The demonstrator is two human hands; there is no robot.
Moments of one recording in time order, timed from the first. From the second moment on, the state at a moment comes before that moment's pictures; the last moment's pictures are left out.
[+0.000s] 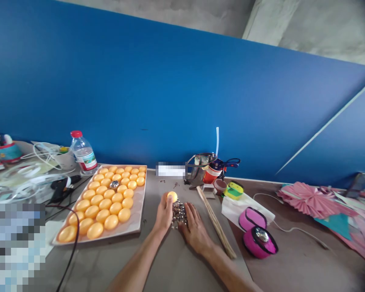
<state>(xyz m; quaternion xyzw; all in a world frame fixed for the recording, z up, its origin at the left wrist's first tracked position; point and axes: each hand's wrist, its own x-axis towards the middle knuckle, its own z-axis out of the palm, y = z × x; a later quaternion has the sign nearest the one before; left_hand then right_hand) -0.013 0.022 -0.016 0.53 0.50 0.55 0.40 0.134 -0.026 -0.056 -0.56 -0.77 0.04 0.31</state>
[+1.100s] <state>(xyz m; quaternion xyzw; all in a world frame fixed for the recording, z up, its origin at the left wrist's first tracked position) -0.031 0.037 -0.014 0.39 0.41 0.58 0.58 0.127 0.007 -0.009 -0.52 -0.58 0.32 0.54</state>
